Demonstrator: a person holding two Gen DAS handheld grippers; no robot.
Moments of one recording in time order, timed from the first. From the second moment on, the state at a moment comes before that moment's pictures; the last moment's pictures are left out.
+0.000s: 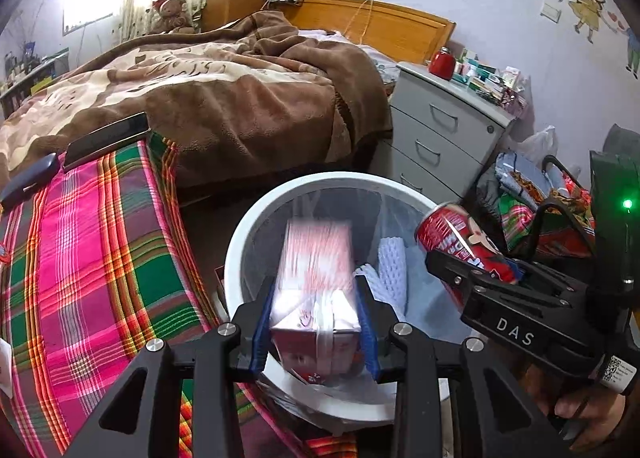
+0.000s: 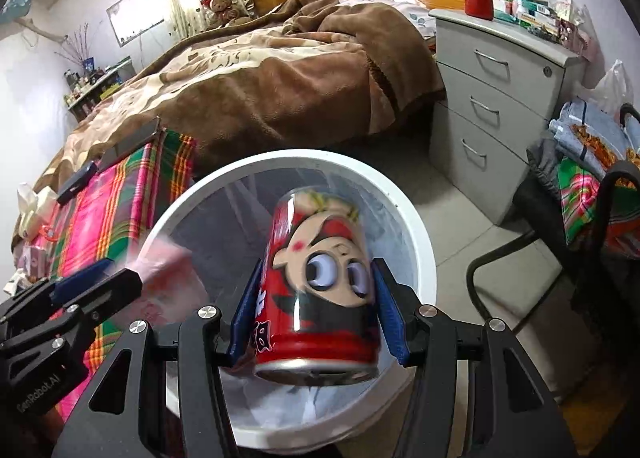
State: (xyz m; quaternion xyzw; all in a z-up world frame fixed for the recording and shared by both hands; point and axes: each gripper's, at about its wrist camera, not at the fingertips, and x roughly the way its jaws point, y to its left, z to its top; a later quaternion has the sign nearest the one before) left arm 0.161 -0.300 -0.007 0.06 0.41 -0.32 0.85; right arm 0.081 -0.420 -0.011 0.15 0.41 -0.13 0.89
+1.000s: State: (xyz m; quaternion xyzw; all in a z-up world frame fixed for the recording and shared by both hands) left arm 0.152 -0.227 0.008 0.01 0.40 -0.27 0.87; right arm 0.074 -0.383 0.005 0.15 0.38 -0.11 0.91
